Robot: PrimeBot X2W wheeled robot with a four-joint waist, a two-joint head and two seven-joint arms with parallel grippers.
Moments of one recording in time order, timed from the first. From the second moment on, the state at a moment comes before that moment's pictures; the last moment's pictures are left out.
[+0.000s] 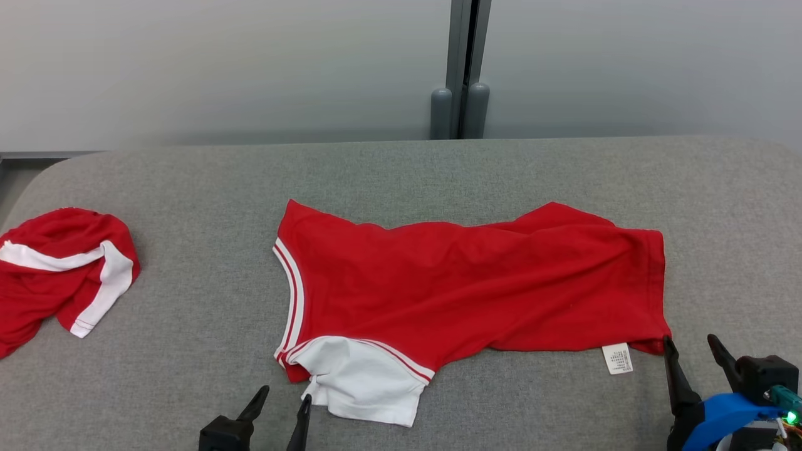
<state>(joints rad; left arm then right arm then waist) 0.07 0.16 -0.27 0.30 -0.19 -0.12 -0.12 -0.11 -0.17 -0.11 0.52 0.10 0.13 -0.20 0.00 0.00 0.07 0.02</state>
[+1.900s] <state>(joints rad) -1.30 0.39 -0.47 0.49 -0.52 -0.13 -0.07 -1.30 -0.31 0.22 0.85 0.62 0.13 -0.16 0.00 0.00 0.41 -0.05</state>
